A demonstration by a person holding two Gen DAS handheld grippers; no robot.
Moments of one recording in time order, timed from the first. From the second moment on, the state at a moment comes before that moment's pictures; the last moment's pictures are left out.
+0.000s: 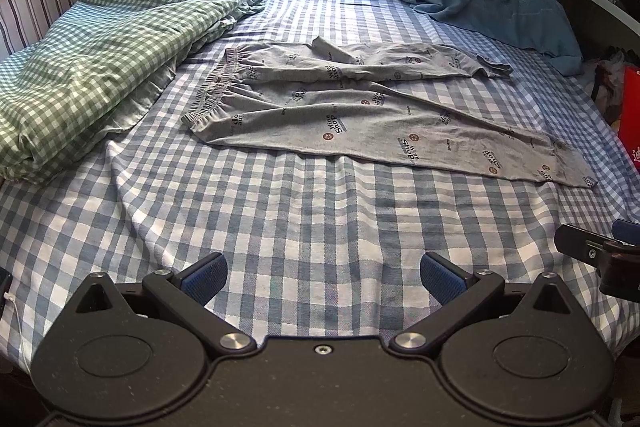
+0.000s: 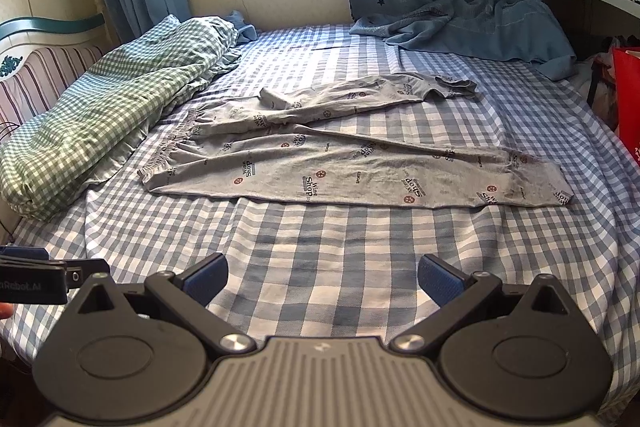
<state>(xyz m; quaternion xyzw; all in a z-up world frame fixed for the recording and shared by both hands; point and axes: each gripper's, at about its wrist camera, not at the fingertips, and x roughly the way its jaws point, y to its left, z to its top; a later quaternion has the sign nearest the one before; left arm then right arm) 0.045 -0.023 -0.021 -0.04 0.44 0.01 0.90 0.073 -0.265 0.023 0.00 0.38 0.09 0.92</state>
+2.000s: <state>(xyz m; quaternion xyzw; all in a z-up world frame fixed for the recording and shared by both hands) 0.306 0.149 -0.056 -0.02 0.47 0.01 0.88 0.264 -0.138 -0.017 0.00 0.46 0.12 0.88</state>
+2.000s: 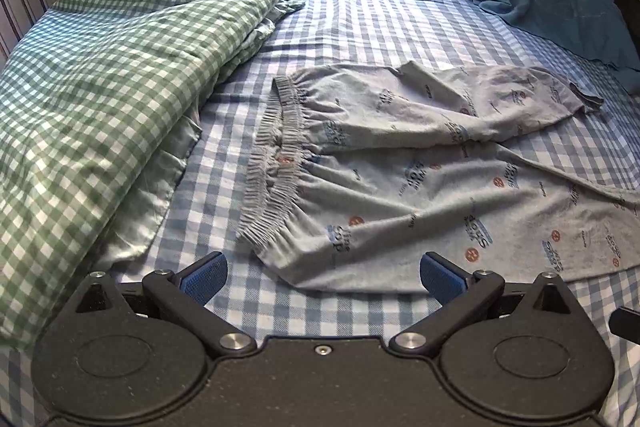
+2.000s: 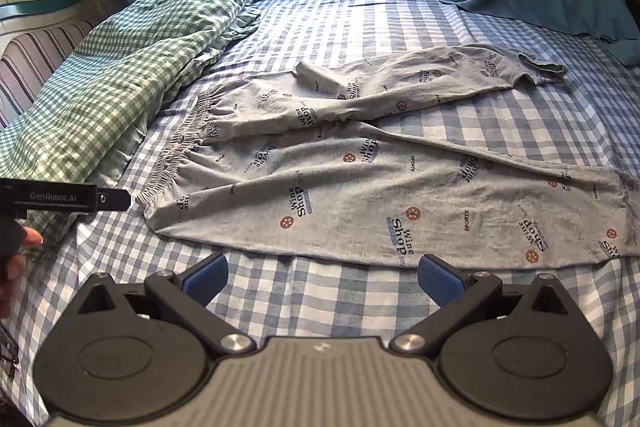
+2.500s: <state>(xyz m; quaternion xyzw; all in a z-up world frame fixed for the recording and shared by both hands) 0.477 0.195 -0.066 0.03 0.41 -0.02 0.91 0.400 -0.152 -0.044 -0.07 0.44 0.20 0.87</state>
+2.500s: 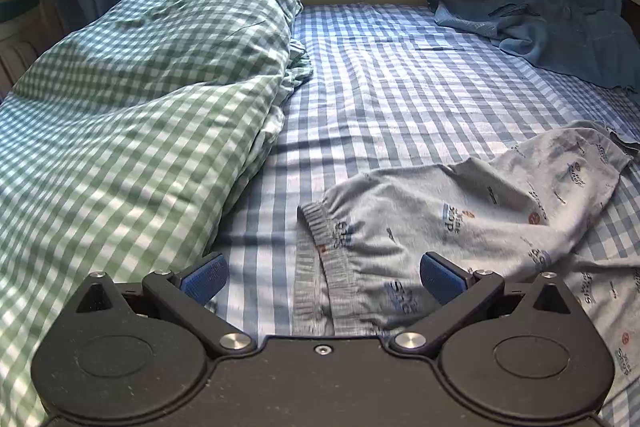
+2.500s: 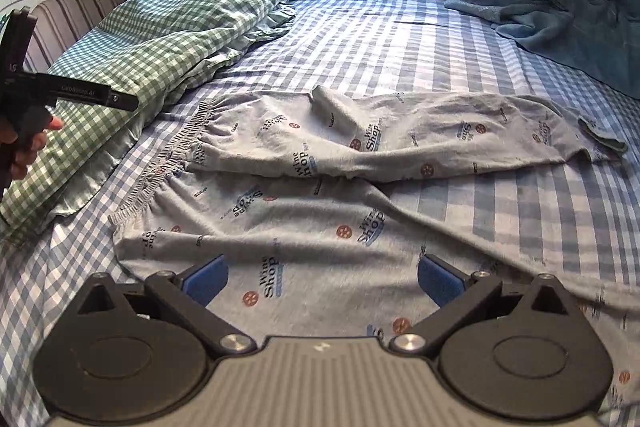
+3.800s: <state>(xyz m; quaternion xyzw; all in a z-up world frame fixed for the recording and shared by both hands) 0.663 0.199 -0.172 0.03 0.54 -0.13 0.83 0.748 -0.122 -0.130 -0.25 0.49 0.34 0.76</state>
